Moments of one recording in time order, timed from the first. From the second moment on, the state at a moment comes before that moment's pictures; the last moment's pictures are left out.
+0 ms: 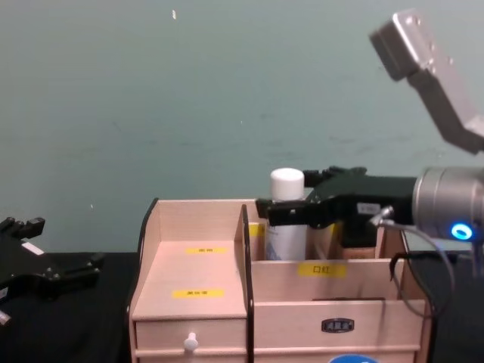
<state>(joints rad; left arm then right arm) -0.20 0.60 0.45 -1.41 -0.25 -0.12 0.03 0.50 0.30 -0.49 -1.31 0.21 0.12 0.47</state>
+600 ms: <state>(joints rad) -0.20 0.60 0.45 -1.41 -0.25 -0.12 0.03 0.26 0.47 -0.44 -1.76 0.21 0.33 0.41</state>
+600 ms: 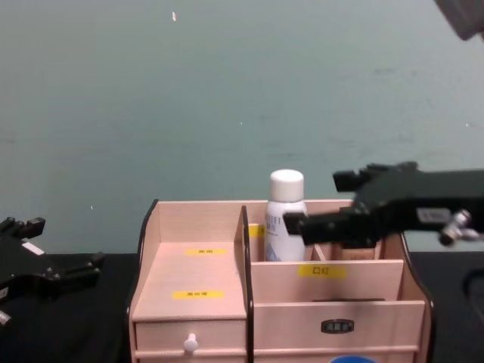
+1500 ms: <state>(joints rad) -0.20 0.60 0.45 -1.41 -0.25 -0.12 0.03 -0.05 0.50 -0.37 -1.86 0.23 0.39 0.34</state>
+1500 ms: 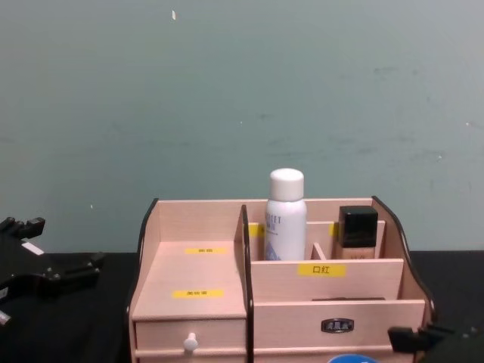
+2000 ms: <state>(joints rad) -0.20 0.60 0.45 -1.41 -0.25 -0.12 0.03 -0.04 0.48 -0.36 -1.82 0.20 0.40 0.34</state>
